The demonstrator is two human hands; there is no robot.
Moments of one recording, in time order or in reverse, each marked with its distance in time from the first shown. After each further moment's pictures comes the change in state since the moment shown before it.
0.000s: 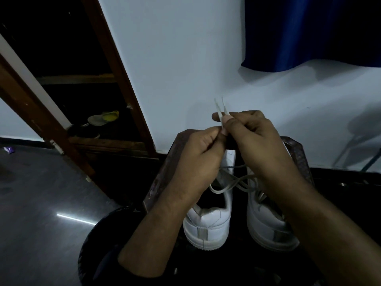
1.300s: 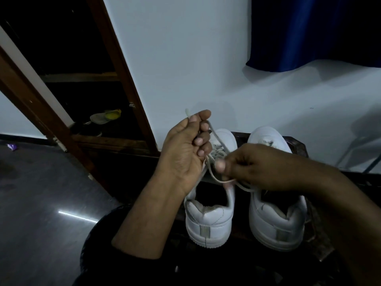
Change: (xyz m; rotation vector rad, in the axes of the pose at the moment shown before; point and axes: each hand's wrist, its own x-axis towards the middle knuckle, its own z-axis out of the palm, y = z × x) left_hand 0.015 0.010 -0.022 -0.644 0.167 -0.239; right_hand 0.004 -0.002 -0.031 -0.615 -0.797 -0.072
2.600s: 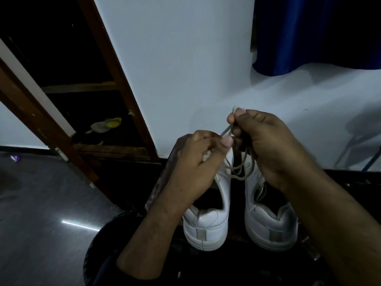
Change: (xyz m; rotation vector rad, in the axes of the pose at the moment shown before) left_hand -0.017 -0.019 -0.001 0.970 -0.182 0.336; right_hand 0.006 -0.013 -0.005 0.987 0.674 0.064
